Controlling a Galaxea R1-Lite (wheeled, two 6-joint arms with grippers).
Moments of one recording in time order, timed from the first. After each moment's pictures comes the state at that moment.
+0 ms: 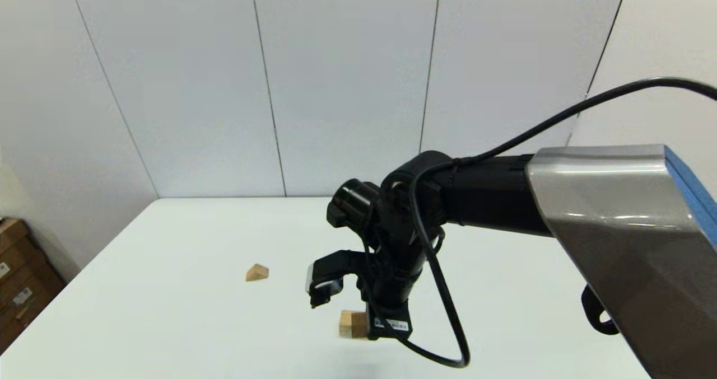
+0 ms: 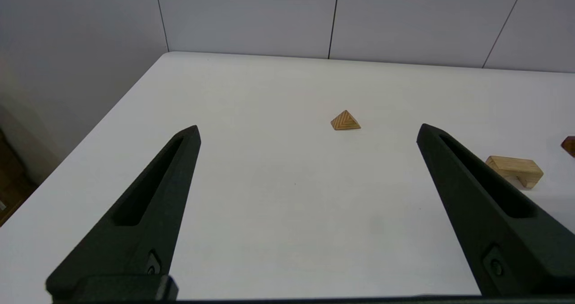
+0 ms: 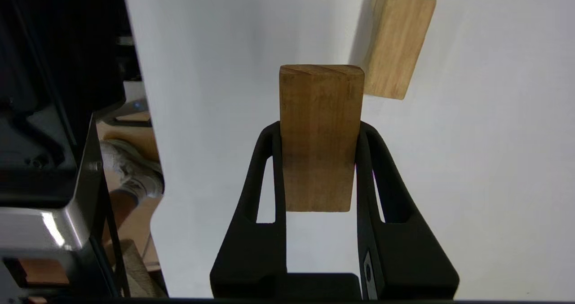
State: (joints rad) left arm 0.00 0.00 0.00 0.00 0.03 -0.08; right arm 0.82 2.32 -1.95 1.00 0.12 -0.75
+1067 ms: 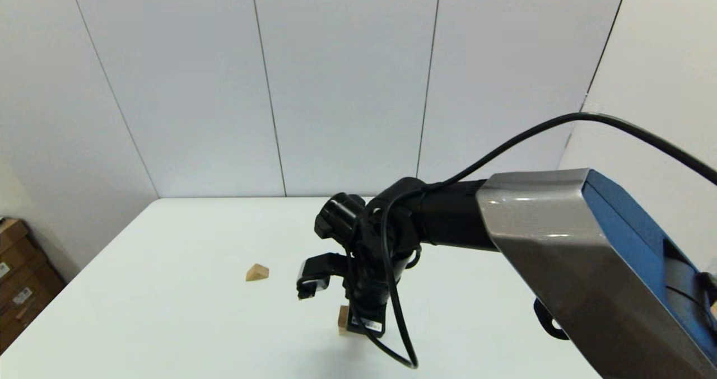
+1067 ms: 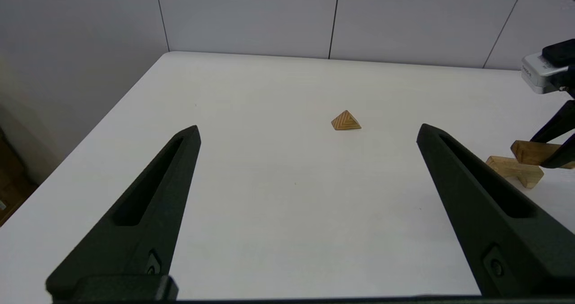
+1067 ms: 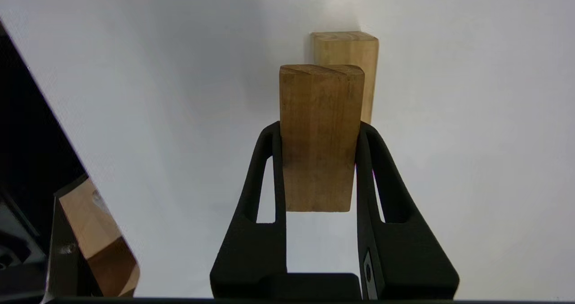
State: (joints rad) left arm 0.00 0.00 0.00 0.00 0.03 -0.08; right arm 0.82 2.41 -1.95 0.84 0.06 -0.62
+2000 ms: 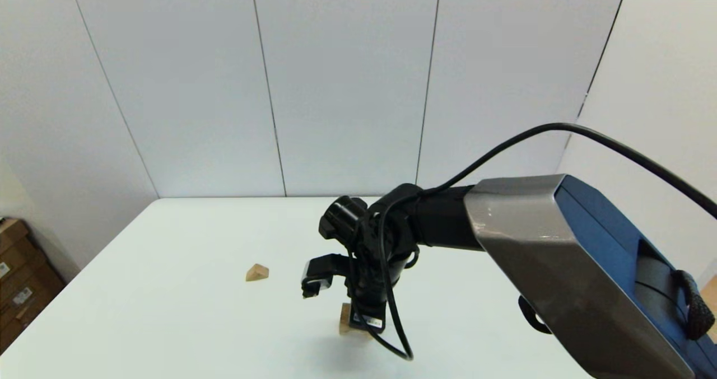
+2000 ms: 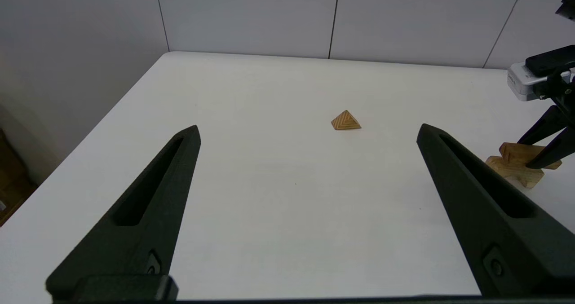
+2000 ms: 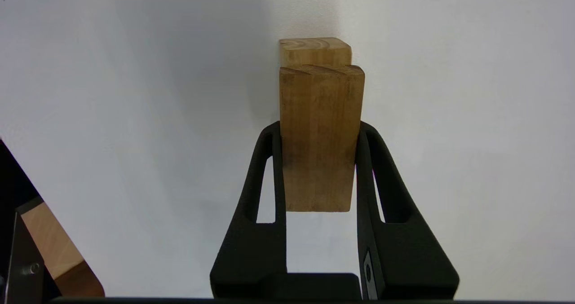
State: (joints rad) left arm 0.00 0.00 0.00 0.00 0.03 -0.08; right arm 0.80 2.45 -1.95 0.81 0.05 -0.65
